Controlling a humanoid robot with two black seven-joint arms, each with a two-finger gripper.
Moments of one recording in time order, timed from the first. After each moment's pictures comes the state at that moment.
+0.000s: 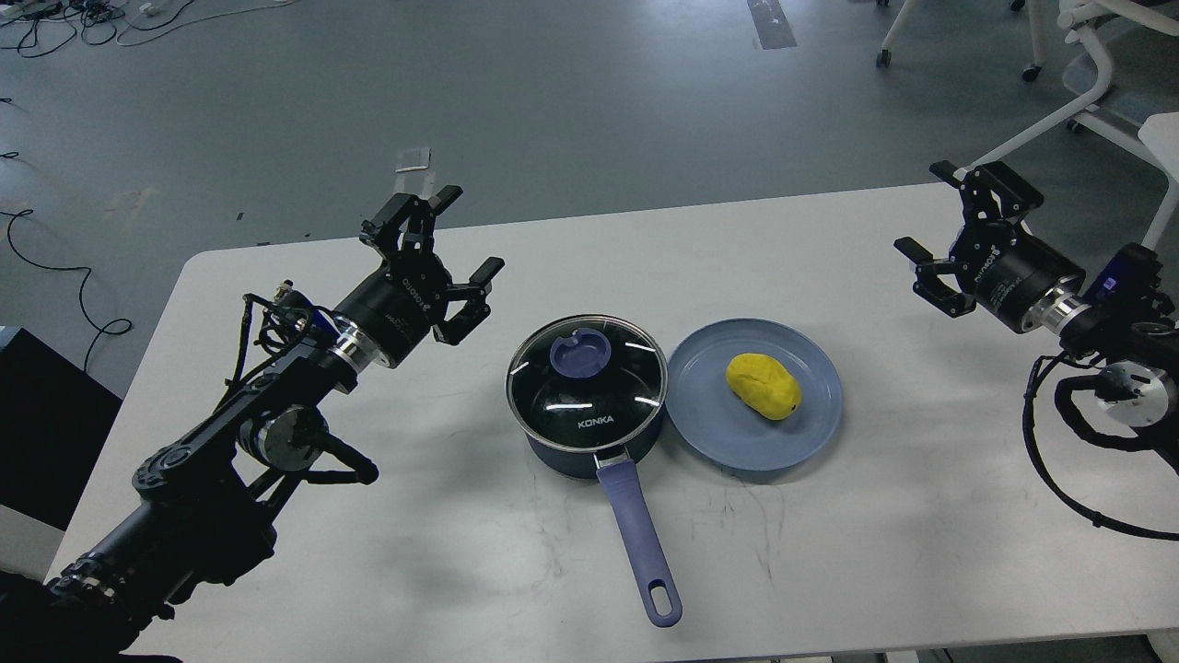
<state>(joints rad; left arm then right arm) -0.64 0.30 -0.73 -0.87 0.37 -0.45 -0.32 0.64 -0.49 0.53 0.65 -0.27 0.49 0.49</state>
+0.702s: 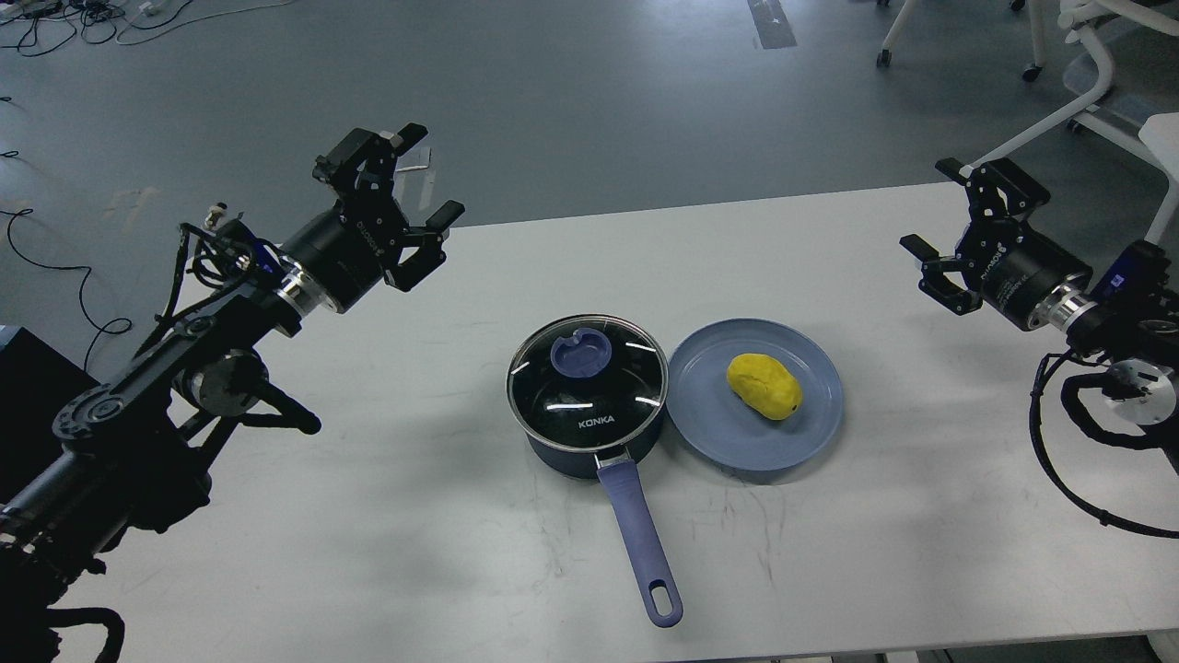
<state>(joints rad) -0.80 0.46 -0.71 -0.95 0.50 -0.49 -0.31 0.64 -0.51 0.53 0.65 -0.27 0.49 0.49</state>
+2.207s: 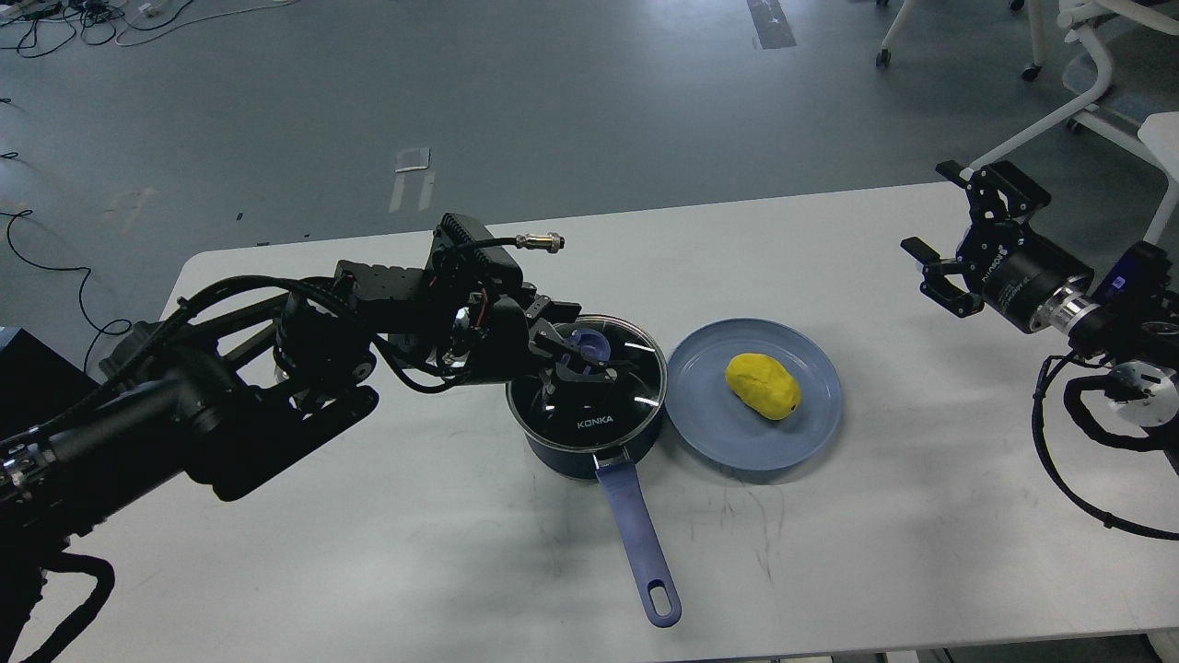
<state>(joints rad) -0.99 0.42 -0.36 -1.29 2.02 -0.45 -0.33 0.63 -0.52 0.52 0.66 -0.27 0.49 0.49</state>
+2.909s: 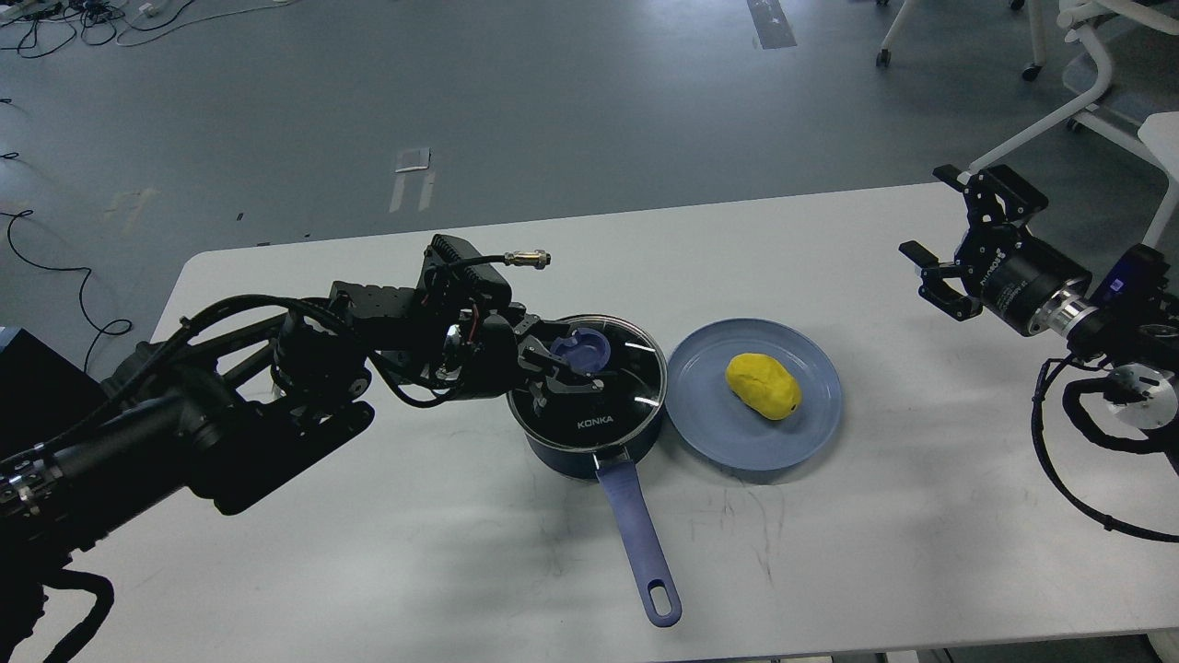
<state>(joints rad) -0.95 0.43 -0.35 -1.26 2.02 -0.44 -0.33 0.63 -0.51 0.52 0.66 -0.27 0.49 0.49</state>
